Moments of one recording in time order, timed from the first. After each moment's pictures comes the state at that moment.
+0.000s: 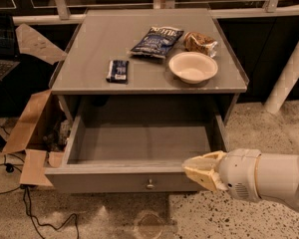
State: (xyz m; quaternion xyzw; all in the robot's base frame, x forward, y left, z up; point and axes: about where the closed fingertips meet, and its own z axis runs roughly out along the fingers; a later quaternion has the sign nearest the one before) arm 0.389 -0.112 0.786 -0.36 0.80 0.25 0.40
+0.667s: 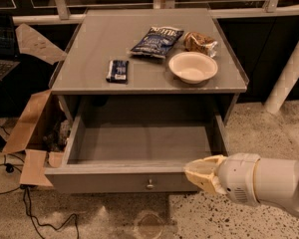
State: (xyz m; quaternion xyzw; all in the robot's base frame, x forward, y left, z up) arm 0.388 -0.115 0.775 -0.36 0.81 0.24 0.40
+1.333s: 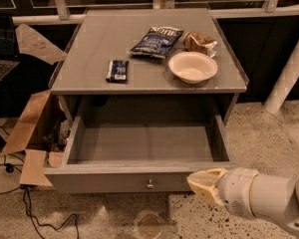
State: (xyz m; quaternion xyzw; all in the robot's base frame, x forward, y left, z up) arm 0.382 -0.129 0.732 -0.33 0.83 0.22 0.39
